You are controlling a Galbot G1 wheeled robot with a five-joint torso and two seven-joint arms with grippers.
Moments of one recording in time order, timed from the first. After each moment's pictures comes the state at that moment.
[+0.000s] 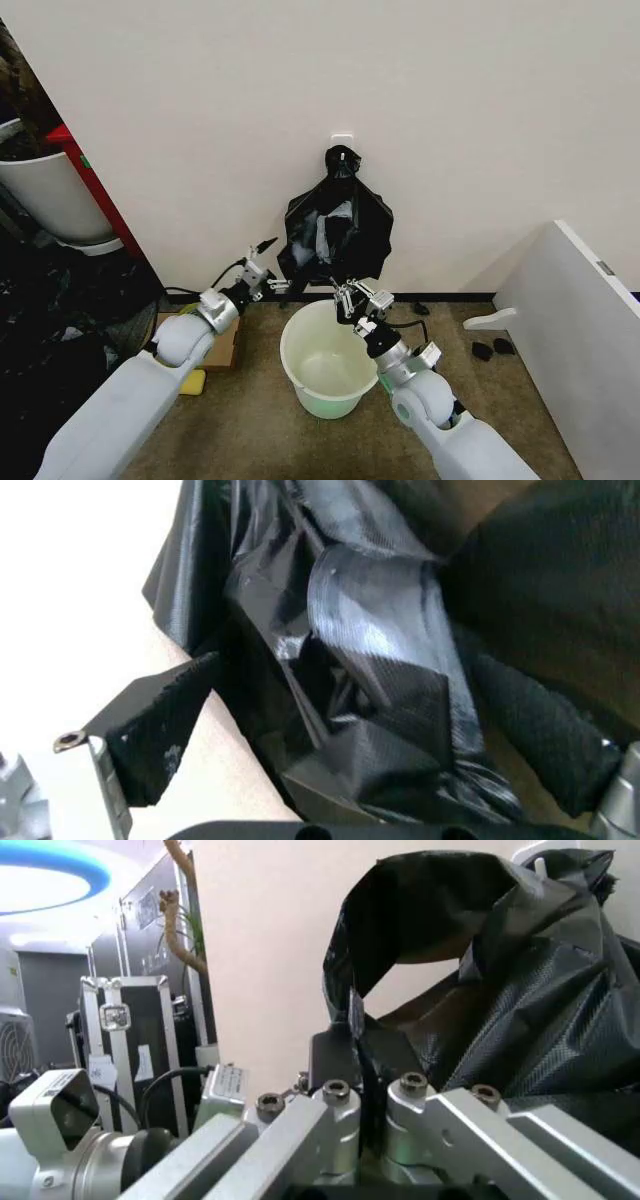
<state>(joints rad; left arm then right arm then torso) 0.83 -0.96 -0.08 -1.59 -0.17 -0.24 0.30 -1.12 1.19 0.03 1.81 0.50 0.47 -0.25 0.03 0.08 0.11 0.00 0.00</state>
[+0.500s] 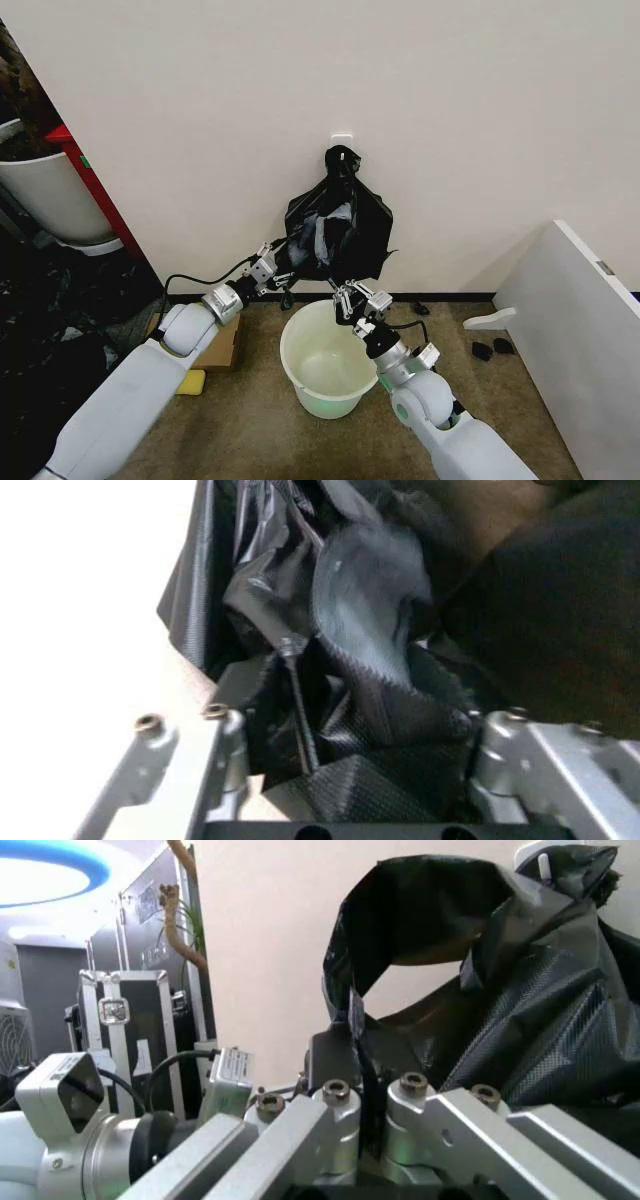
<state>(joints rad) 0.82 -0.98 -0.10 -1.59 -0.14 -0.24 0.30 -1.12 1.19 0.03 1.80 0.49 0.47 -0.24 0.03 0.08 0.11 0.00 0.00</state>
